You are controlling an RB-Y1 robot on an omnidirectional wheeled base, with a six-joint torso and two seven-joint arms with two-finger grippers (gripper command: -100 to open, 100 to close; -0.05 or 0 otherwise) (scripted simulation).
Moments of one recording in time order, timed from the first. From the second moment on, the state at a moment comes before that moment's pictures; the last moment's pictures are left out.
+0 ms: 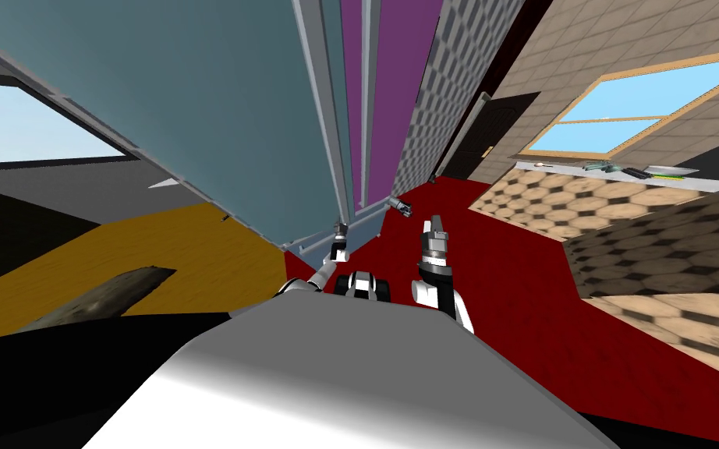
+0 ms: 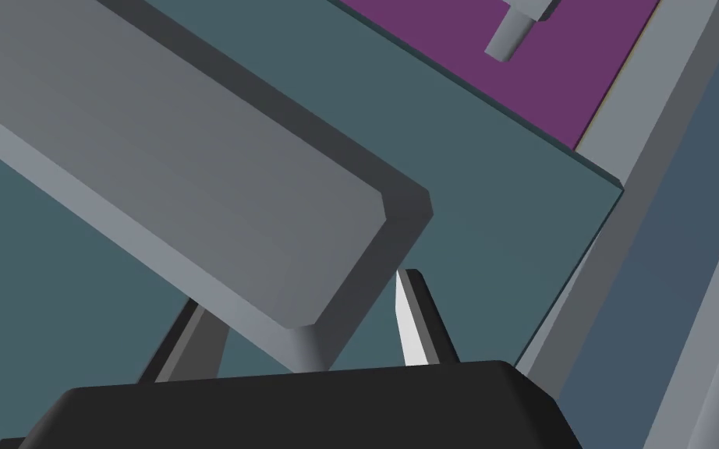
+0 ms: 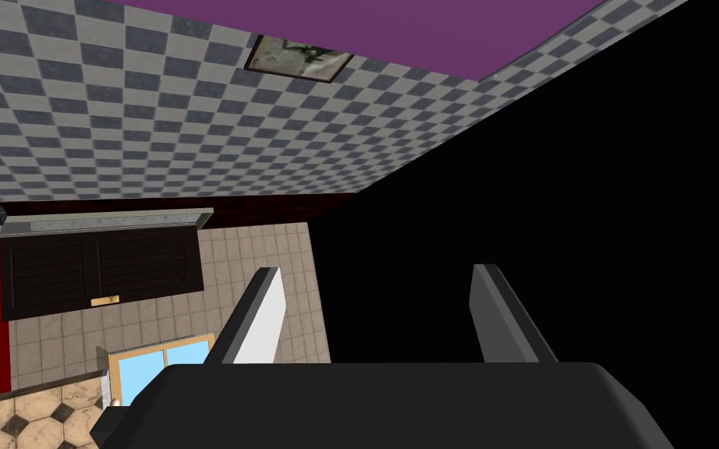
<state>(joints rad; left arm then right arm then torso) -0.30 0.00 -0.14 -0.84 0.42 -0.92 0.19 0.50 -0.03 0.05 -2.20 0.12 -0.43 0.10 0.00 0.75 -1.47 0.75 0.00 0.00</state>
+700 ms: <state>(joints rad) -0.25 -0.02 -0.33 -0.94 0.45 -0.87 0.18 0.50 -0.03 0.05 -2.20 0.12 -0.43 0.10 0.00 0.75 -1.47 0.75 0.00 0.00</state>
